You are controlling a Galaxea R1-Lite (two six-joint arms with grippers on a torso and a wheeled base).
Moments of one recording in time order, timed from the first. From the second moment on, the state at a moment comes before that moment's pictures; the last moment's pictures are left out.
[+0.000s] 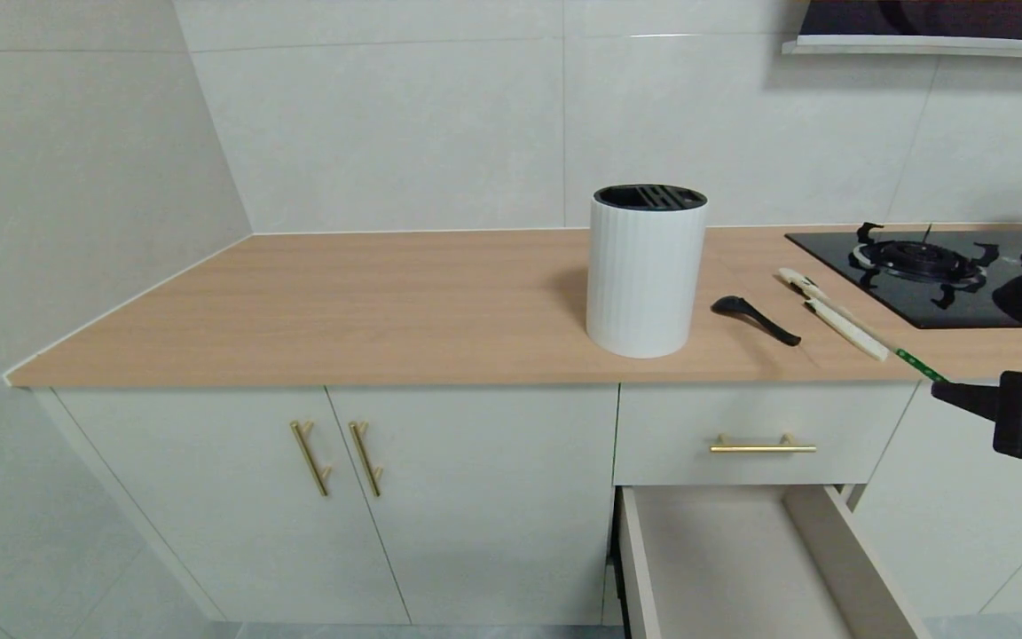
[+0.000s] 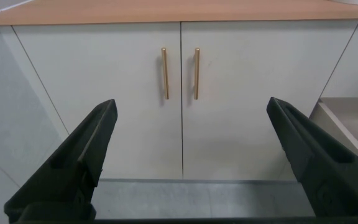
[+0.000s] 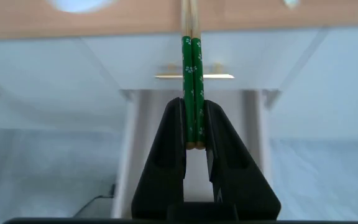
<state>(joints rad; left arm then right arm) 0.00 0.00 0.00 0.00 0.01 0.00 0.22 1.20 -0.75 -0.02 -0.08 0.17</state>
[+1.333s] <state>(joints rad) 0.00 0.00 0.00 0.00 0.01 0.00 0.24 1.21 -0.73 0.29 0.08 0.04</state>
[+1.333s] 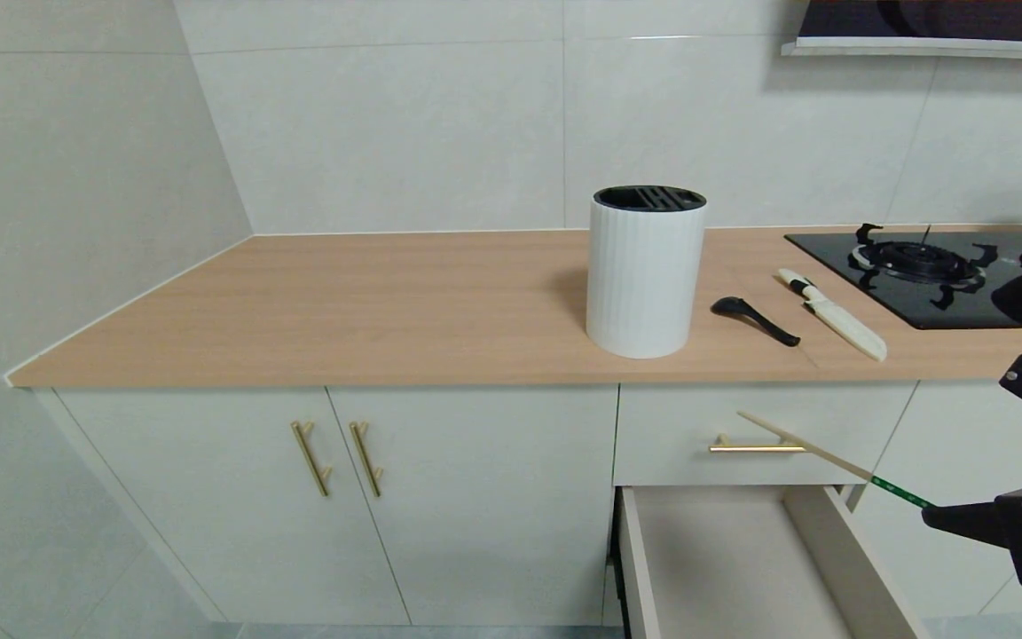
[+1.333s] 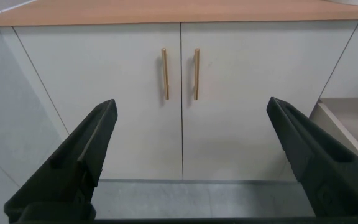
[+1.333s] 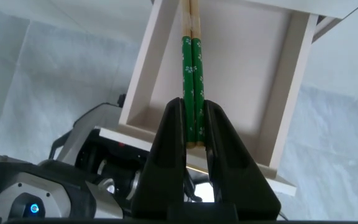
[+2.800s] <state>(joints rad) 0.00 0.00 0.00 0.00 0.01 0.00 0.24 1.26 -0.68 0.25 0.08 0.01</state>
